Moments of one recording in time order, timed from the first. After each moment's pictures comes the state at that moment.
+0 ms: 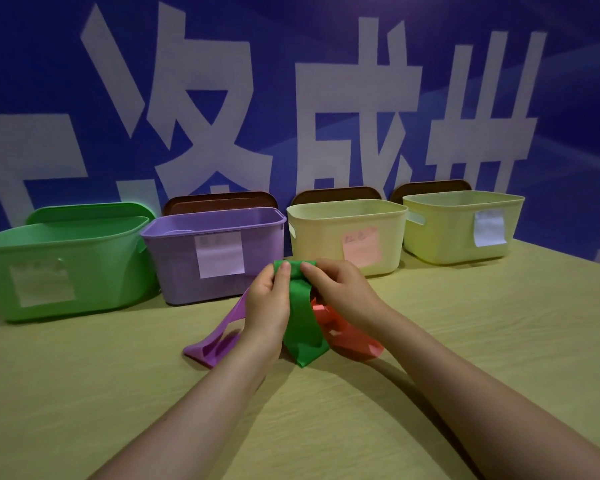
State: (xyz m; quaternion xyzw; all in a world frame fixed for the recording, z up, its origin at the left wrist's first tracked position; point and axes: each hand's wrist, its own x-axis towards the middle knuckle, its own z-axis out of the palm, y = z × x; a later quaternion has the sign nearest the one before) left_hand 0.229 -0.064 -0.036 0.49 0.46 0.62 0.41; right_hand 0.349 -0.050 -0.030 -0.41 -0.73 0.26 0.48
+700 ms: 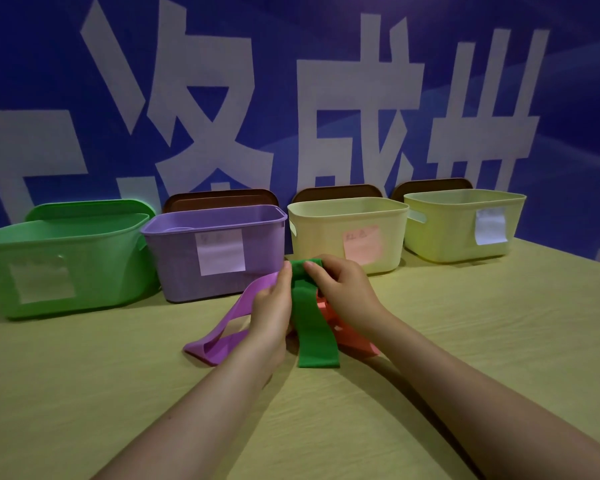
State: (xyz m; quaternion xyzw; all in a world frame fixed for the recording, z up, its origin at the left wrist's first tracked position) left_hand 0.233 -0.057 -0.041 0.39 0.50 0.58 0.52; right_hand 0.346 -0.042 -0.040 -0.42 -0.71 0.21 0.53
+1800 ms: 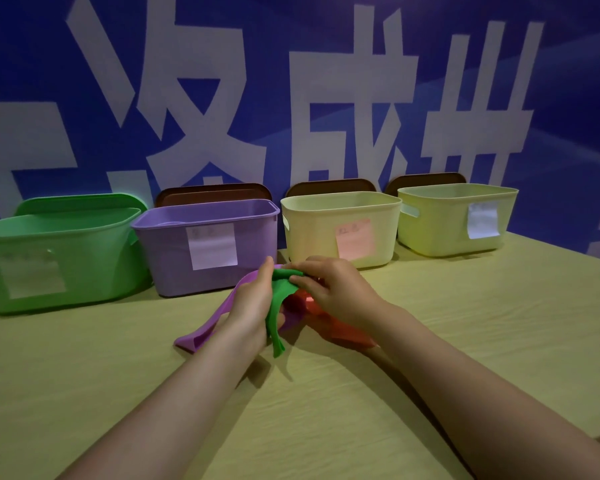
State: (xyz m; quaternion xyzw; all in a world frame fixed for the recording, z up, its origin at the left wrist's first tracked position) left_hand 0.221 -0.063 -0.033 0.38 0.52 0.55 0.53; right_hand 0.360 -0.044 -0.035 -0.38 -0.83 0.05 0.39
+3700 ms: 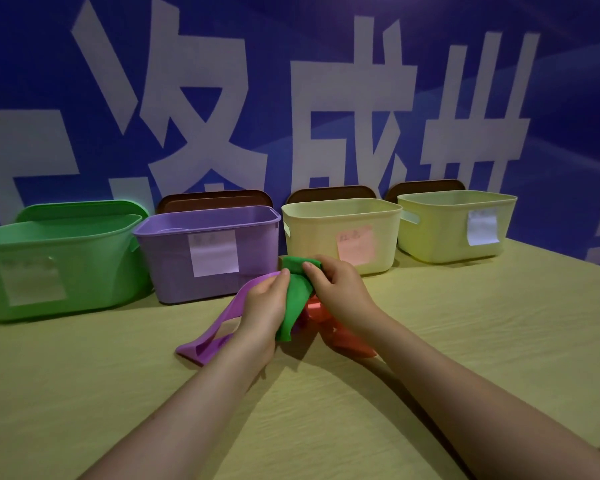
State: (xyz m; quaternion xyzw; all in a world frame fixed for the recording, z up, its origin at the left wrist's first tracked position) left_hand 0.231 -0.055 -0.039 0.46 0.51 0.57 0.45; right_hand 0.347 -0.042 -0.037 -0.46 -0.70 0.19 0.51
